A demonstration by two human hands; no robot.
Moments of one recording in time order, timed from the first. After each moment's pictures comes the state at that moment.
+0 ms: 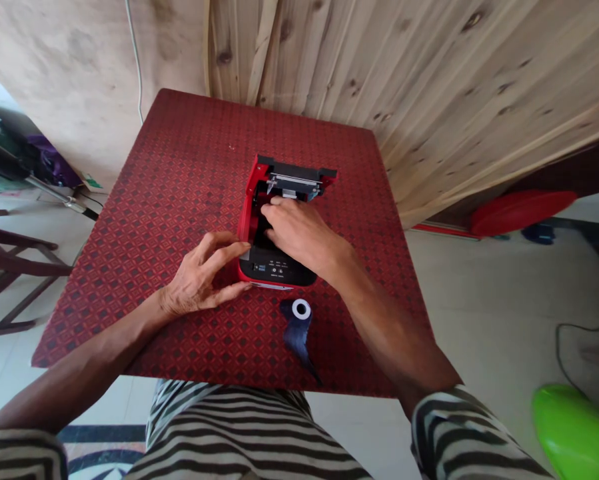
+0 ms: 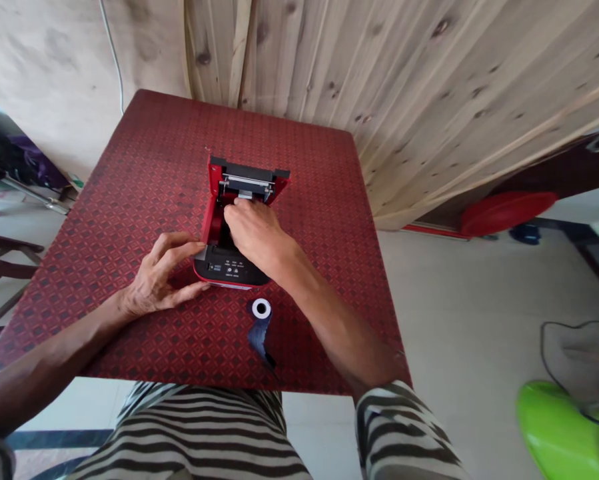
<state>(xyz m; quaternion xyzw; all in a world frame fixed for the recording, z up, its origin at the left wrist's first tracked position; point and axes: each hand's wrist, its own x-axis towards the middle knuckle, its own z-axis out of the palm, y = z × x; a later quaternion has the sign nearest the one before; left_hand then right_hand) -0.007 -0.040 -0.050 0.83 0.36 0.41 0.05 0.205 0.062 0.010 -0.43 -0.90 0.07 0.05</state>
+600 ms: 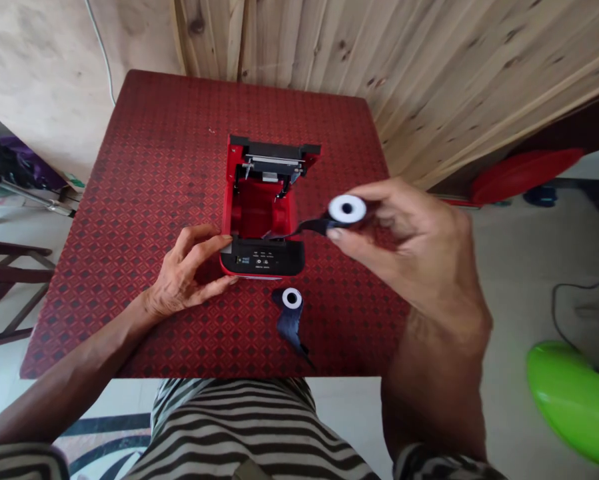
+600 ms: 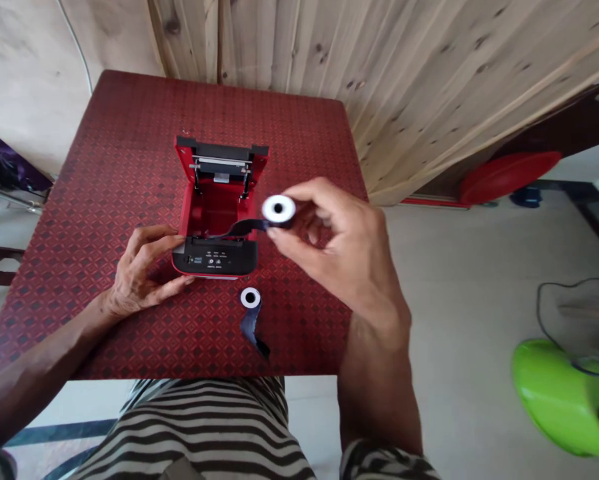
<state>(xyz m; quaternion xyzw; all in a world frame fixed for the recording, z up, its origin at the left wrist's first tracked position) -0.009 -0.039 -0.054 0.83 0.37 0.41 0.04 0.290 -0.001 0.066 -0.48 -0.80 0.18 0.33</state>
